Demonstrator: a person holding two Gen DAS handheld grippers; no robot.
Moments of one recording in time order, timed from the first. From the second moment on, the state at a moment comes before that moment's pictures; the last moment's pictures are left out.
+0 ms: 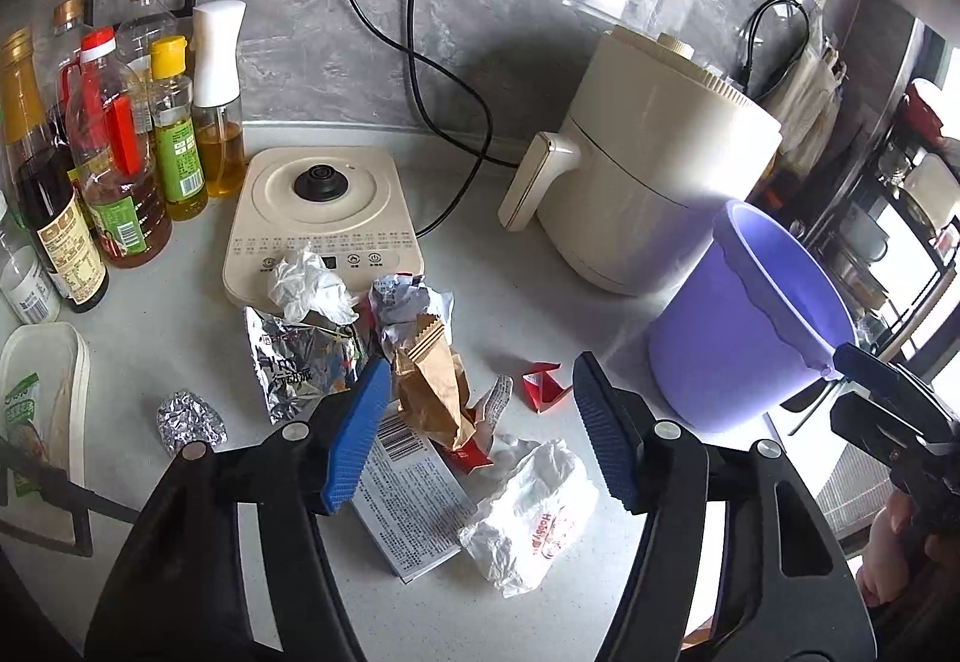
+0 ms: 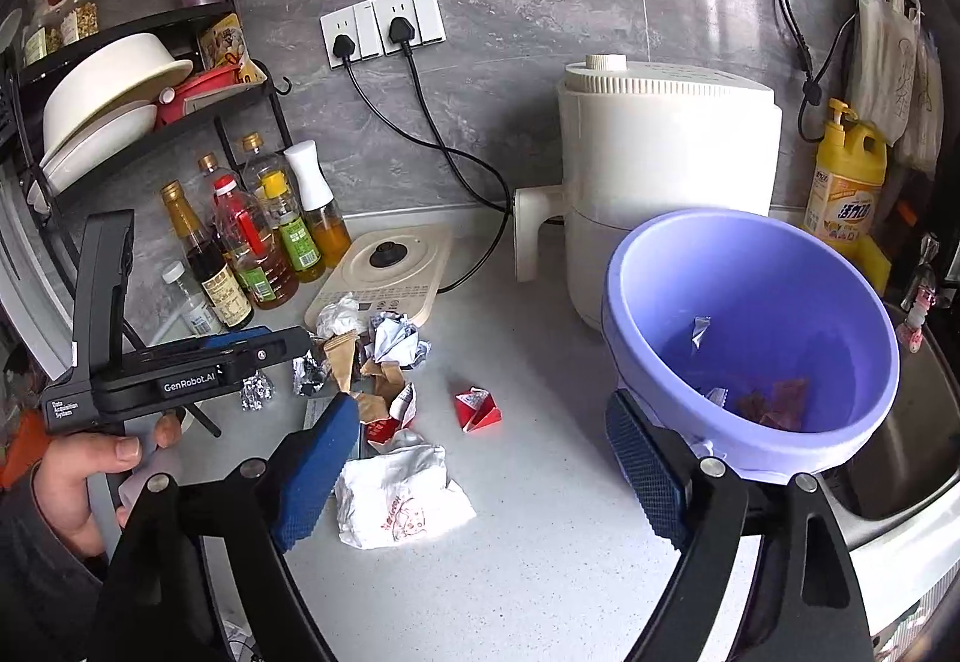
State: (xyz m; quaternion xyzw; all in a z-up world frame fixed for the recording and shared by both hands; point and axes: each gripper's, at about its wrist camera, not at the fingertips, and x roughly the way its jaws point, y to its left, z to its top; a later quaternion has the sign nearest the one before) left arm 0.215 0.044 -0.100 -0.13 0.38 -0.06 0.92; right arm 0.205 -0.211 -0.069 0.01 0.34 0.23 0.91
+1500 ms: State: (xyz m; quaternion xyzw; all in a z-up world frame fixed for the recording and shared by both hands) left arm 0.269 0.040 -0.174 -0.14 0.43 -0.07 0.89; right arm 0.253 -0.153 -0.211 -0.01 0.50 0.23 0.84
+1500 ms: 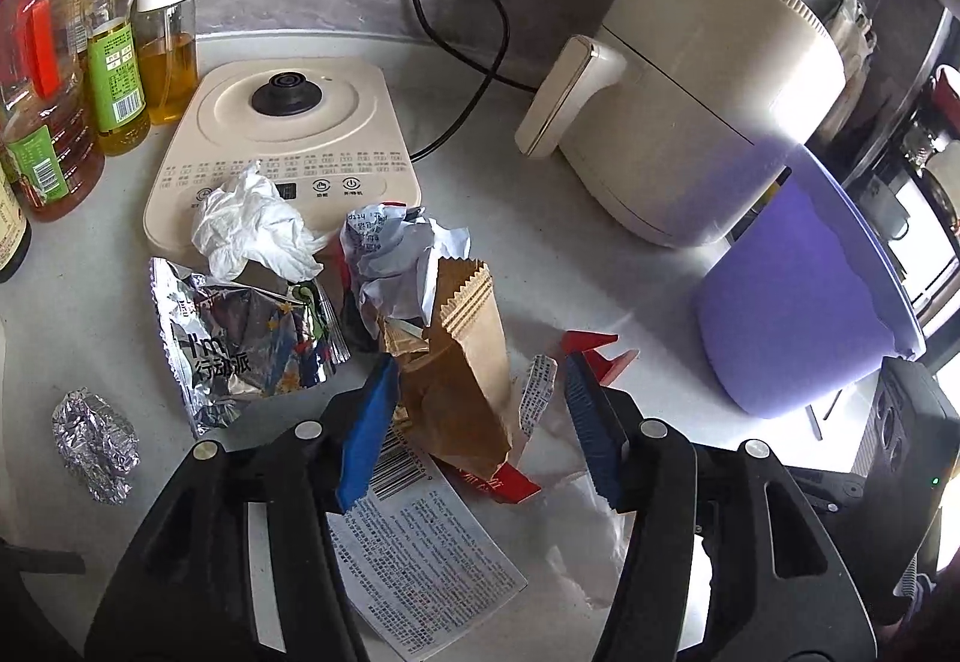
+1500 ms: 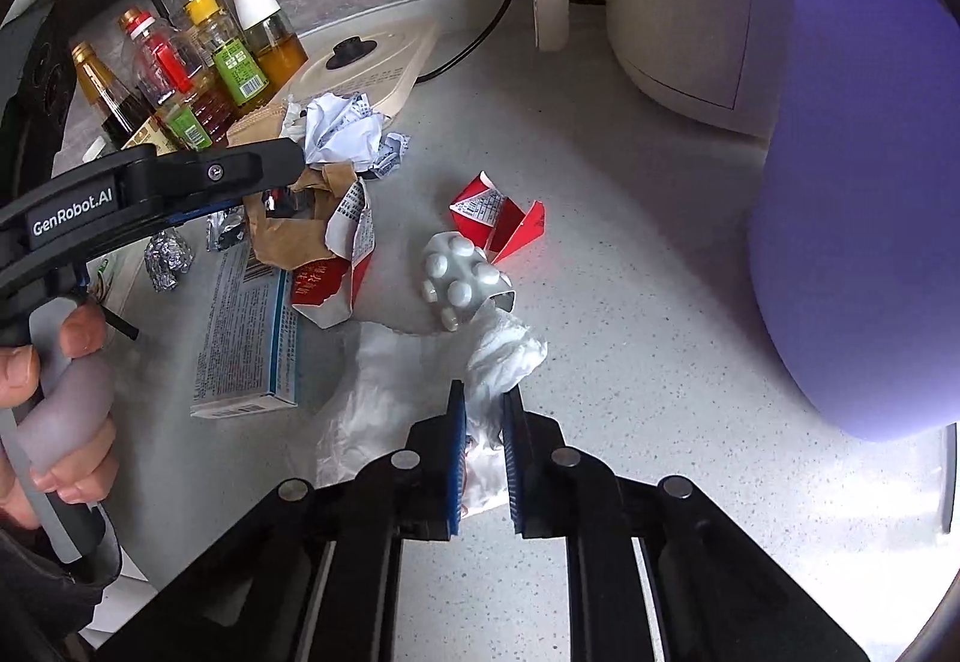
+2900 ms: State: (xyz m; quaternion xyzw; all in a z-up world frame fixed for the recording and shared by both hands) left arm 0.208 -0.039 -0.004 -0.11 0.26 -0.01 0.96; right arm 0.272 -0.291 -0.018 0.00 0.26 0.27 0.93
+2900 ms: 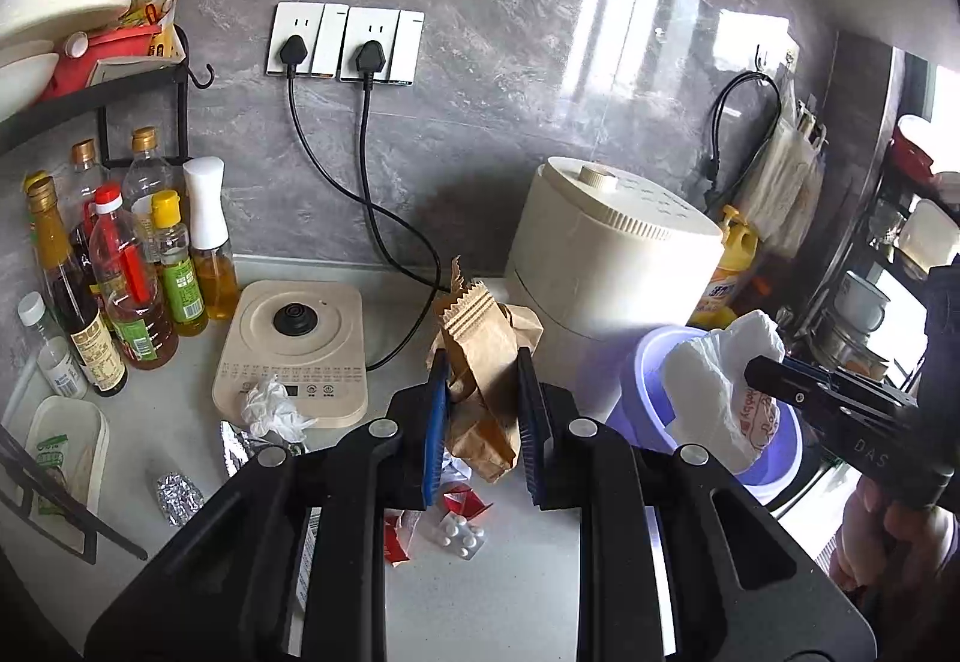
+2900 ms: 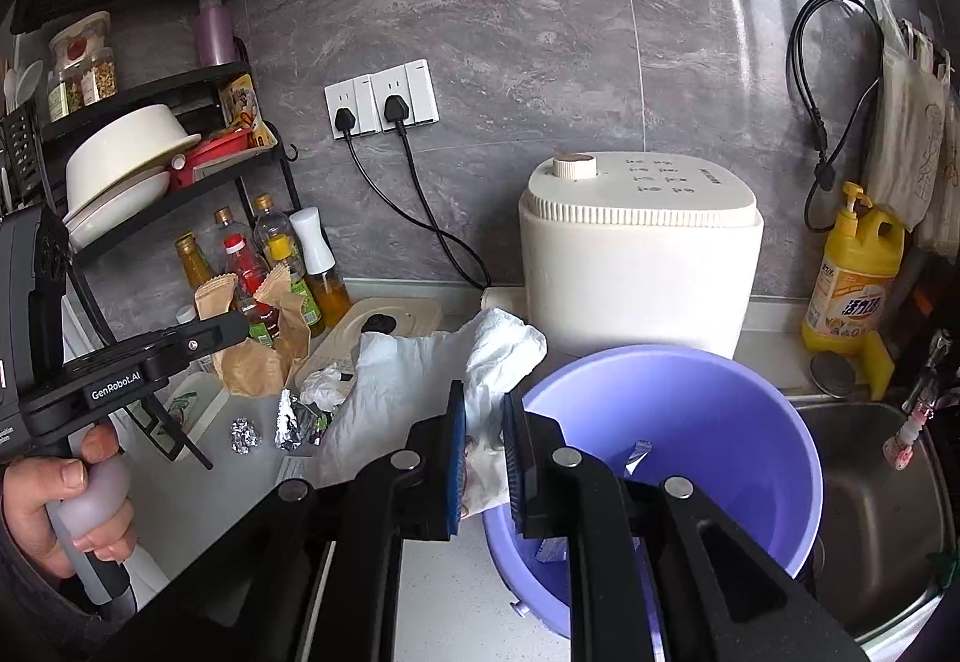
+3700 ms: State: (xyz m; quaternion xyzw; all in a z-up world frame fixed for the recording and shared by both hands) left arm 0.259 -0.191 0.007 -0.06 0.27 -0.14 0.95; right arm 0.257 -0.451 -0.026 0.05 0.26 0.14 0.95
